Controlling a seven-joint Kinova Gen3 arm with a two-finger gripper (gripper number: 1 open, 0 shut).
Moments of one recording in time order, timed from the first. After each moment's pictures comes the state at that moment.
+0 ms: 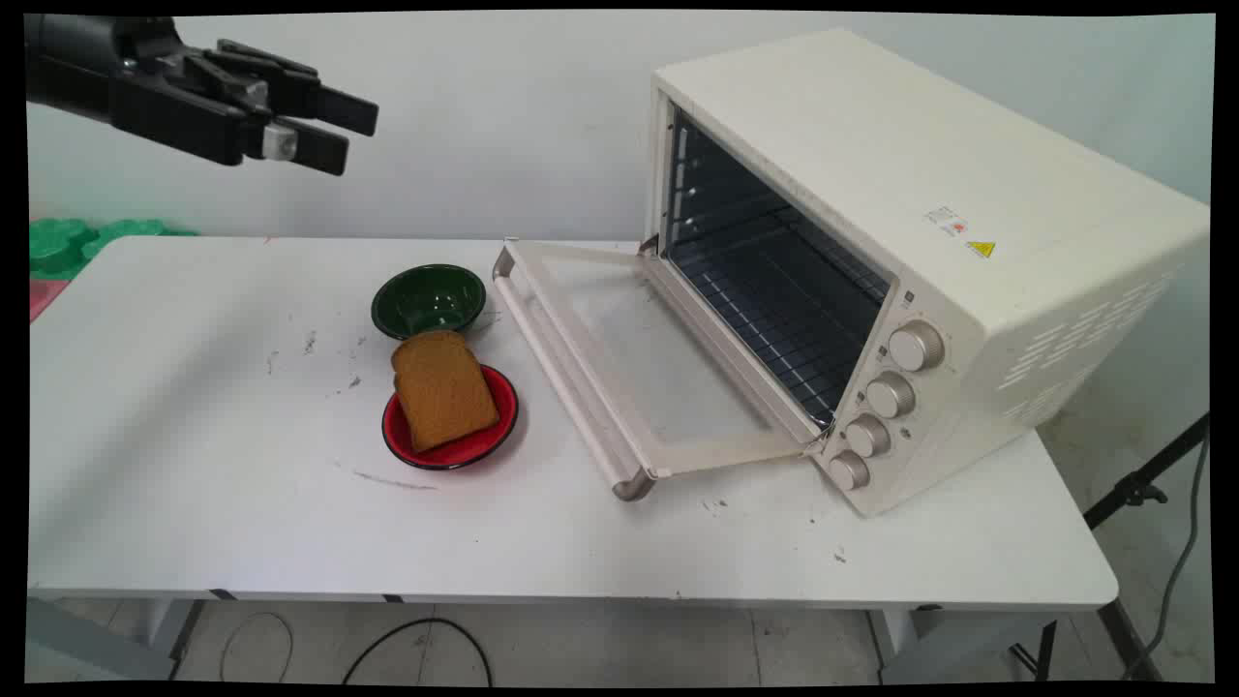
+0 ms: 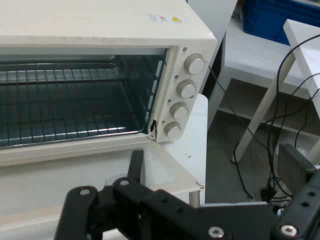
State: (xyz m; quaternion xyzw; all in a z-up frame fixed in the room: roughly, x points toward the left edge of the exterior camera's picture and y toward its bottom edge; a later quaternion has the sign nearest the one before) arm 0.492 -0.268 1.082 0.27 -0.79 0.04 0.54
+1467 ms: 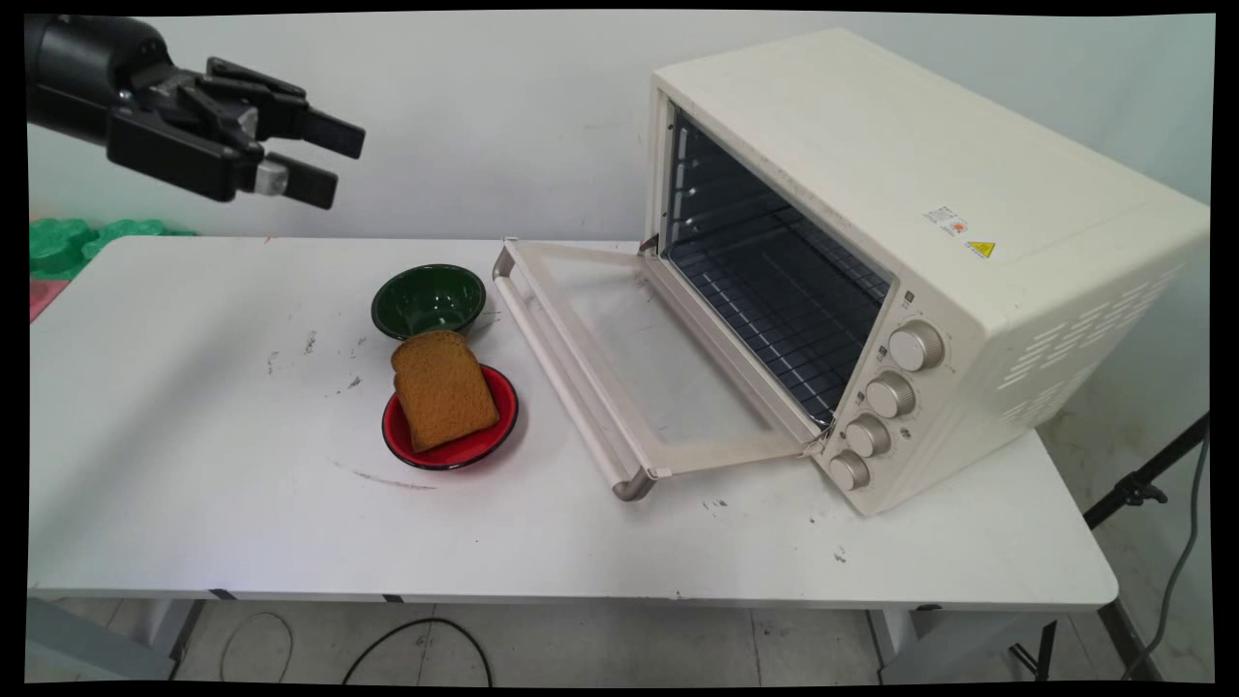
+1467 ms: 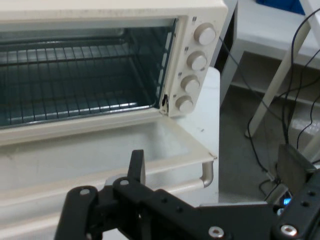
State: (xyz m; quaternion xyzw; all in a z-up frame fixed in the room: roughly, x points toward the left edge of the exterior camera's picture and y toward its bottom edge) arm 0.497 -0.263 1.077 0.27 -0.82 0.06 0.51
